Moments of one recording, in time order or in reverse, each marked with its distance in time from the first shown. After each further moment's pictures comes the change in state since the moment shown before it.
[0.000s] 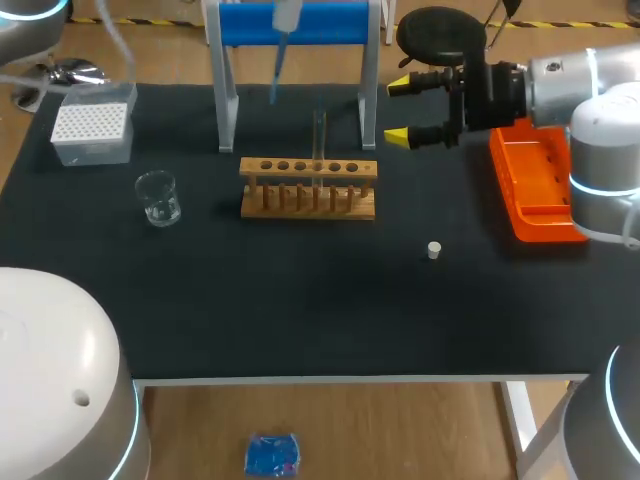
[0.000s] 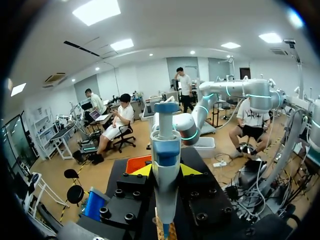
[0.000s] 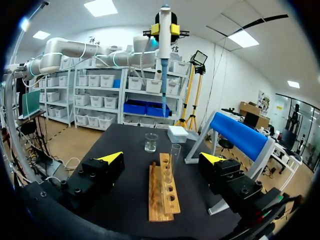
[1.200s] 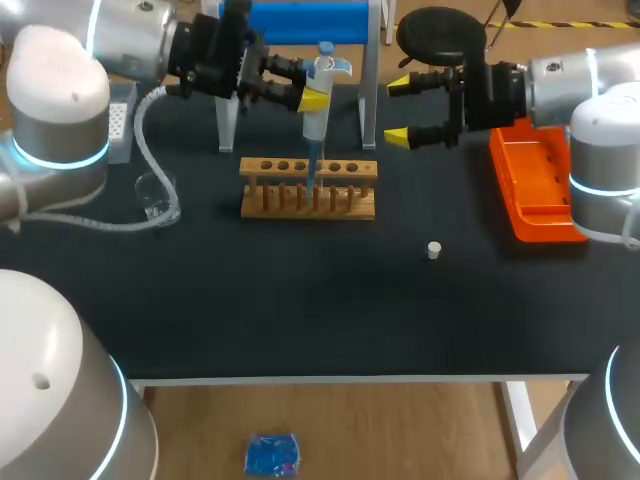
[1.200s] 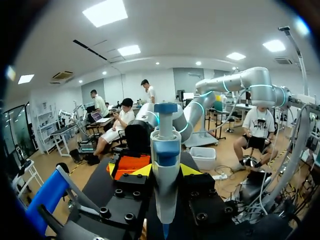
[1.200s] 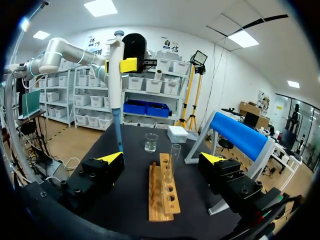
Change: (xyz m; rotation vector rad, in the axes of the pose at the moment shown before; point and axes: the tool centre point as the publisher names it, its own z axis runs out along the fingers) left arm 0.080 0.071 0.087 0.123 -0.059 -0.088; right arm 0.000 0.000 0.000 0.000 0.000 0.000
